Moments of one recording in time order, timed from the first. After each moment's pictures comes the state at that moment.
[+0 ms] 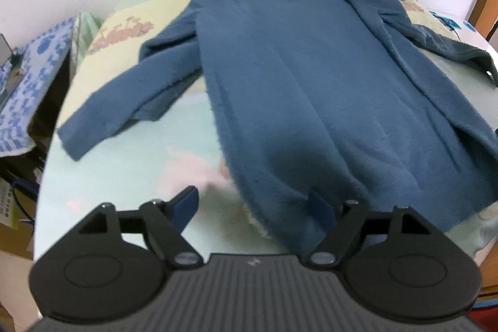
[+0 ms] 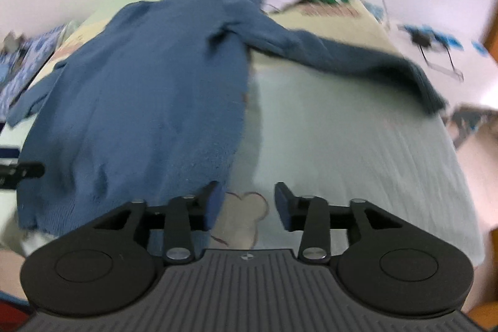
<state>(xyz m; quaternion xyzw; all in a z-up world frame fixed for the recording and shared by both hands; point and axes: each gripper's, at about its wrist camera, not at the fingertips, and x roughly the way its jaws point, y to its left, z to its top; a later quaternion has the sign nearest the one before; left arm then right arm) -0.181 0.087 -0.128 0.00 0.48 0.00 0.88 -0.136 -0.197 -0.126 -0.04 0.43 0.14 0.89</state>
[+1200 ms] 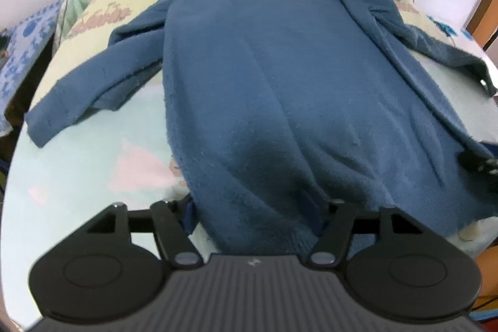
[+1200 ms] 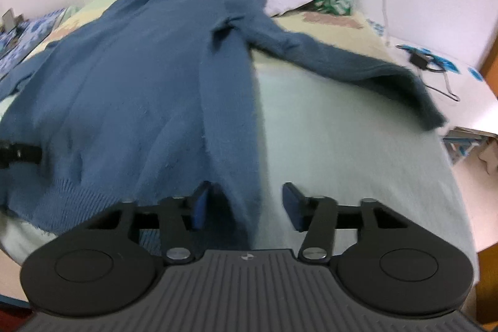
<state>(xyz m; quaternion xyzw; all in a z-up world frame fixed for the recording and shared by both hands) -0.172 0.067 -0.136 -0.04 0.48 0.00 0.88 -0.132 -0.209 -0.153 -0.06 0.42 0.14 0.90</state>
